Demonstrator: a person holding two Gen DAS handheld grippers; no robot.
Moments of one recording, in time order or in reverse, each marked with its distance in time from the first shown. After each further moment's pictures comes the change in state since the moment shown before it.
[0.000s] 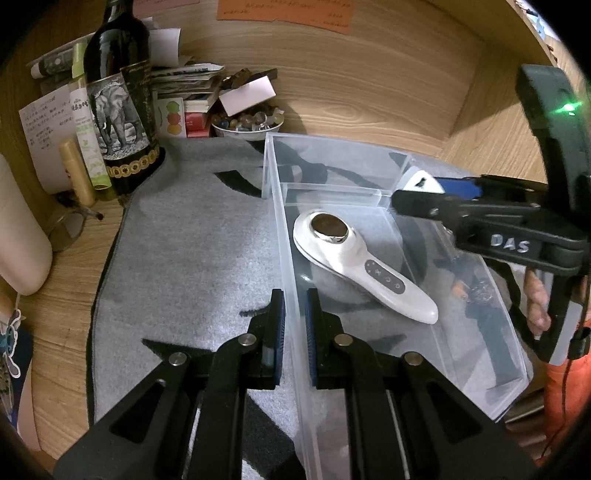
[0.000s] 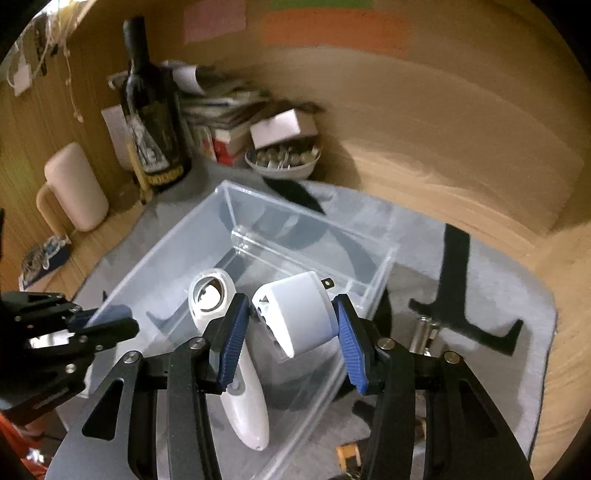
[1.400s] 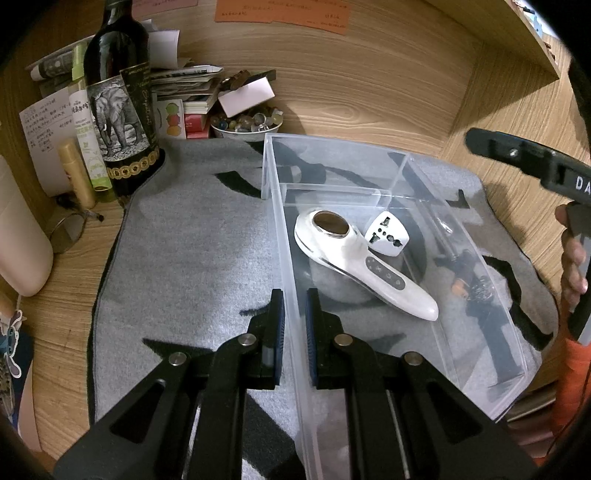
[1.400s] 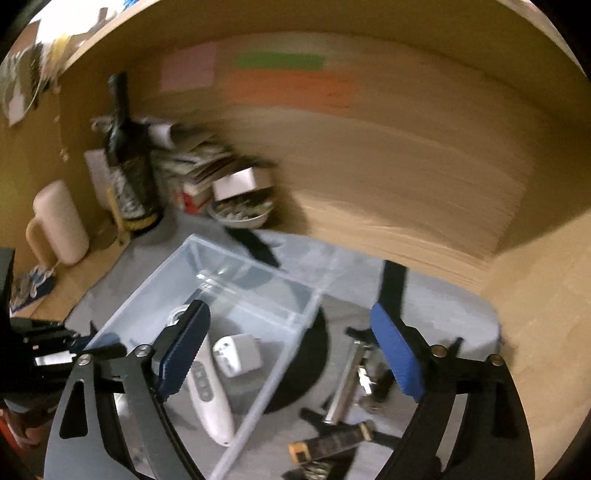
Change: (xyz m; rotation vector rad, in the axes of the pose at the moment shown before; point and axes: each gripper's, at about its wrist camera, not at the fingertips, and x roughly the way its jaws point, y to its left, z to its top) left arm -0.002 0.002 -0.001 0.006 -0.005 -0.008; right arm -0.068 -0.026 0.004 0.062 -0.176 -0.171
